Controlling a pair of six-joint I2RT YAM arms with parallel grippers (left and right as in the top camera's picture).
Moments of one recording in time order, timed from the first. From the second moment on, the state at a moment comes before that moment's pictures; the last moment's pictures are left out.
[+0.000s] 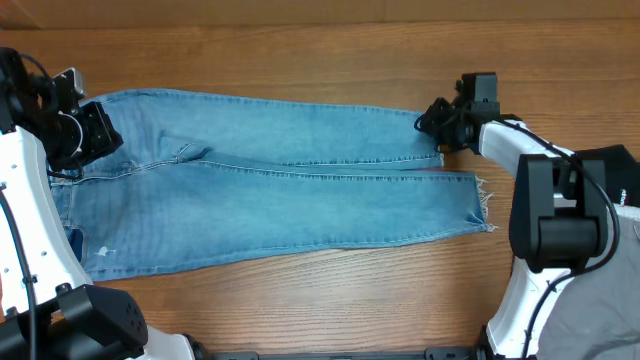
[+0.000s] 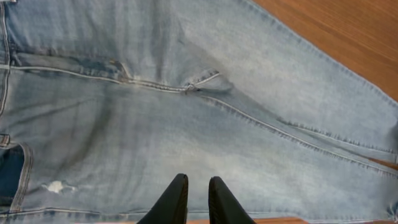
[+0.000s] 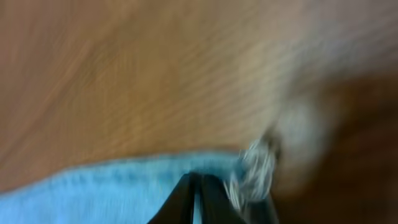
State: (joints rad) left arm 0.44 1.69 1.78 -1.36 0.32 0.00; right arm 0.01 2.13 1.31 -0.16 -0.26 0.64
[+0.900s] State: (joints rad) left arm 0.39 1.69 1.79 -1.37 0.28 0.00; right arm -0.13 2.28 1.80 -0.78 -0.30 0.34
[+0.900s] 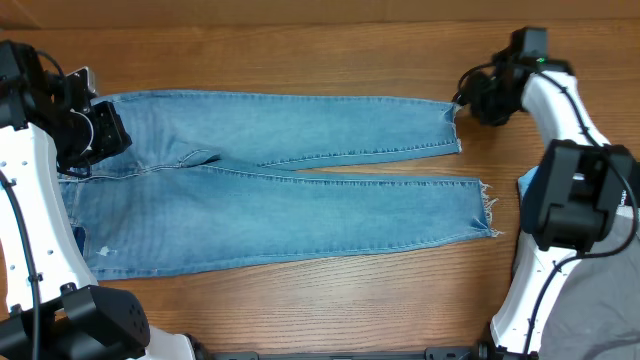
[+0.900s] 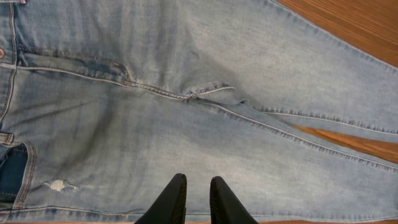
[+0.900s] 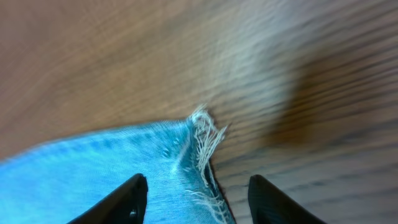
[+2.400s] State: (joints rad) left arm 0.60 1.87 1.56 -1.18 -0.01 -0.08; right arm -0.17 1.89 1.96 -1.20 -0.59 0.34
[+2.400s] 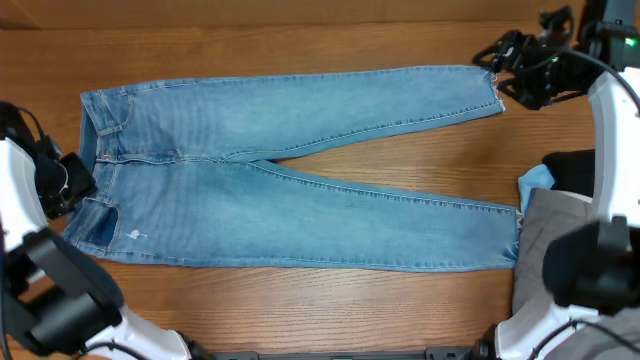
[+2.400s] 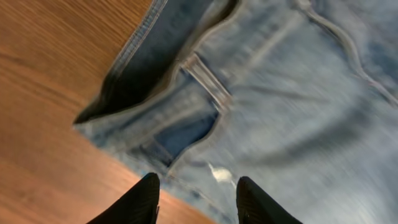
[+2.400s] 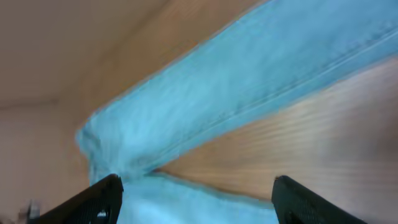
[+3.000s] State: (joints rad) left arm 0.64 2.00 1.56 -1.02 0.03 -0.02; right arm 0.06 1.91 1.26 -1.10 -0.25 0.43
